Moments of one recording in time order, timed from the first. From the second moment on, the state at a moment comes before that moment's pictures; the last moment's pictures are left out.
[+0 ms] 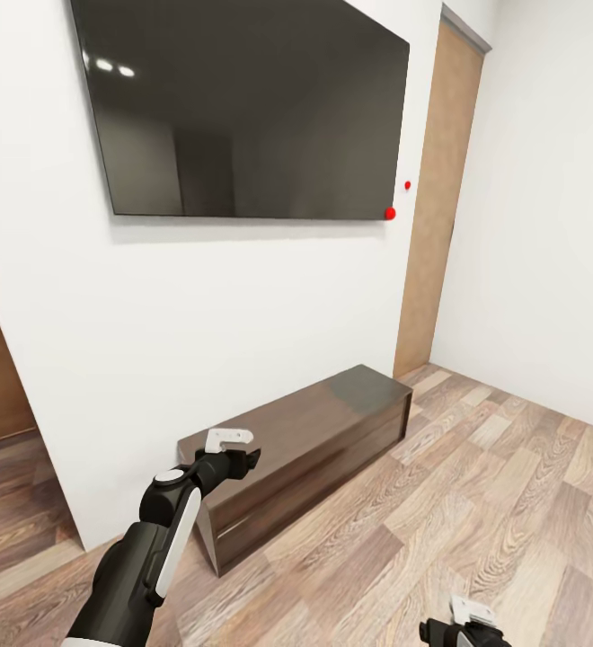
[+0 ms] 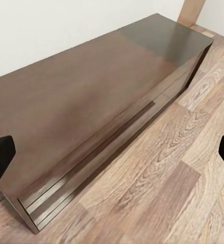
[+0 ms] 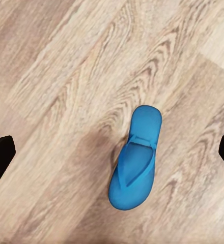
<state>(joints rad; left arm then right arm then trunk) -0.41 -0.11 -0.08 -1.37 0.02 0.67 -0.10 -0.46 -0.08 -0.15 -0.22 -0.14 0.22 -0.05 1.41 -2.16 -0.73</state>
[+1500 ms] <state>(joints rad) -0.41 -0.11 -0.08 -1.37 0.02 0.67 -0.10 -0.46 -0.17 -0.15 -0.25 -0.14 0.23 0.06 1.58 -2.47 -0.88</state>
